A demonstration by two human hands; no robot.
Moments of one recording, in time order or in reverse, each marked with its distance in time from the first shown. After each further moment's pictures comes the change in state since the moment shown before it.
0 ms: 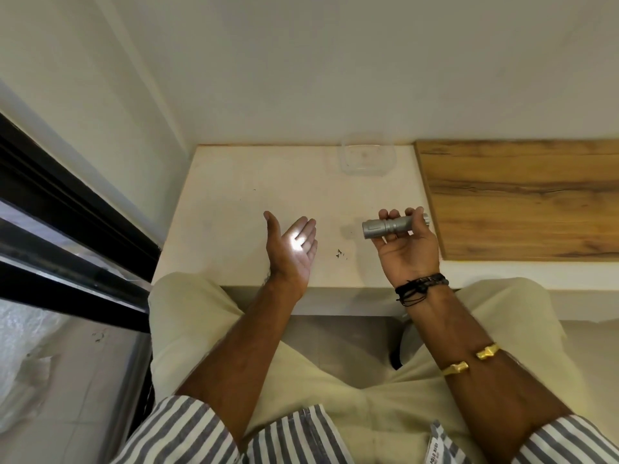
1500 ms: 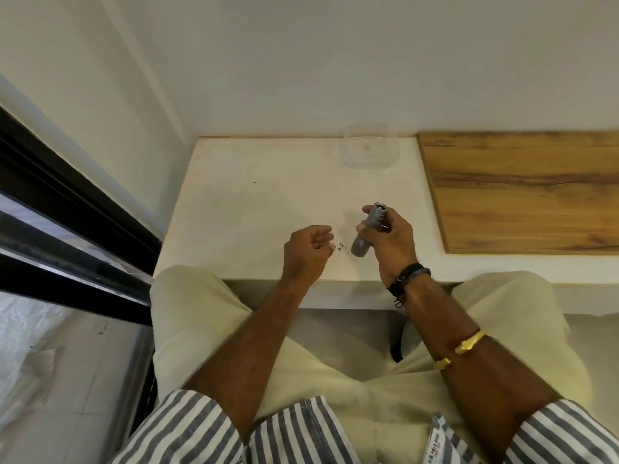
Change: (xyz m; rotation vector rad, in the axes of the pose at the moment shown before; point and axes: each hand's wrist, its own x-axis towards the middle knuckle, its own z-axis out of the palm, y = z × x) left_hand 0.003 -0.023 -0.008 1.083 0.108 0.307; right_hand 0.000 0.027 -0.003 -1.065 0.000 -0.168
